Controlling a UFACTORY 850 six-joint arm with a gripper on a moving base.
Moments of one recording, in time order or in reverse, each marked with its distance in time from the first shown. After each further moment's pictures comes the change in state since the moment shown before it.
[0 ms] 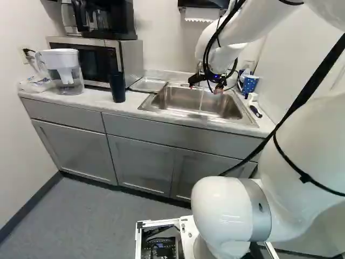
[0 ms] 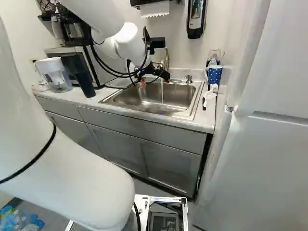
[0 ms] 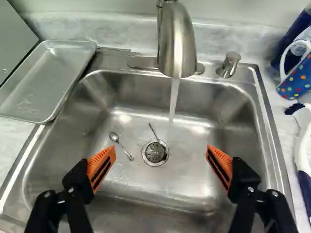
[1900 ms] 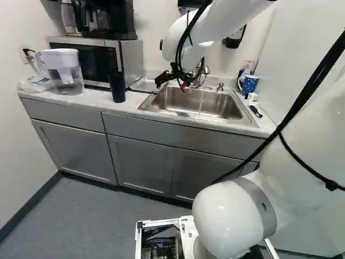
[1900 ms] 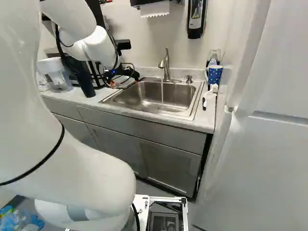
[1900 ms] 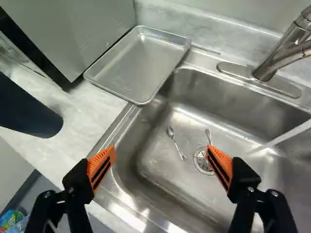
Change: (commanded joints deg) arm 19.2 -0.5 -0.5 0.0 0.0 0.0
